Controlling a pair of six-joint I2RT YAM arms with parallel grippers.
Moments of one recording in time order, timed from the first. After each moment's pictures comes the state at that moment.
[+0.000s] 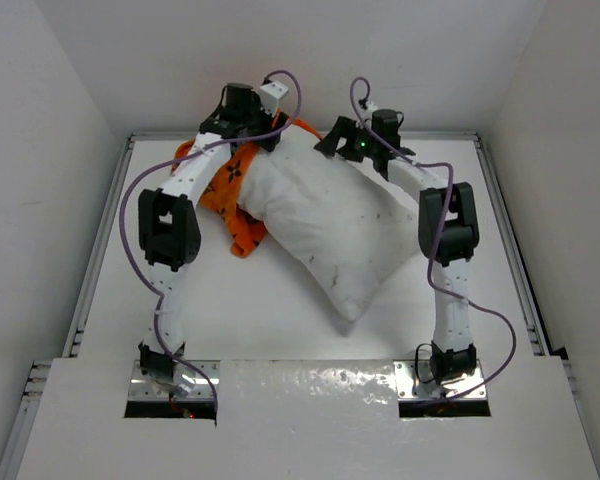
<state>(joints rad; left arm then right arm) -0.26 2.23 2.14 -0.44 0.19 0.31 0.21 2.29 1.80 0.12 -0.50 0.48</state>
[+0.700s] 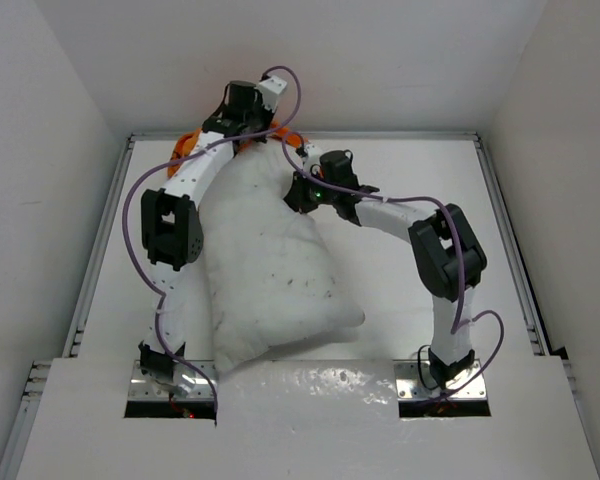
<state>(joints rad) -0.29 2.27 2.16 -0.40 0.03 0.25 0.52 2.01 1.34 0.16 -0.47 0.29</state>
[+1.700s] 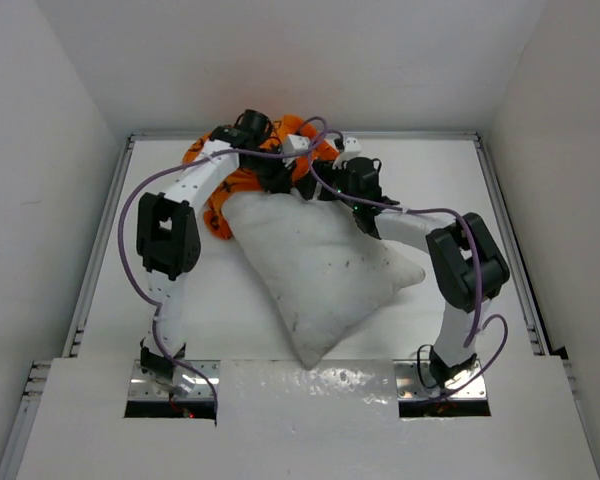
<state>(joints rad) -0.34 2.15 2.04 -0.96 0.64 0.71 0.47 1.87 1.10 0.54 -0.14 0.44</state>
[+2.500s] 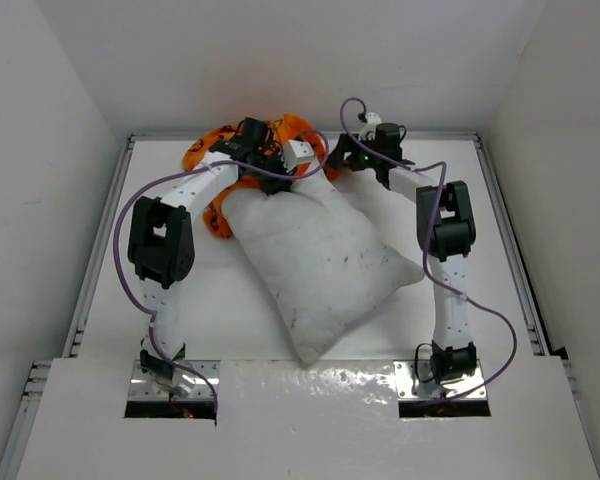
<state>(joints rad) -0.35 2.06 1.79 -0.67 0.48 0.69 0.16 2.39 1.75 0.24 -0.46 0.25</state>
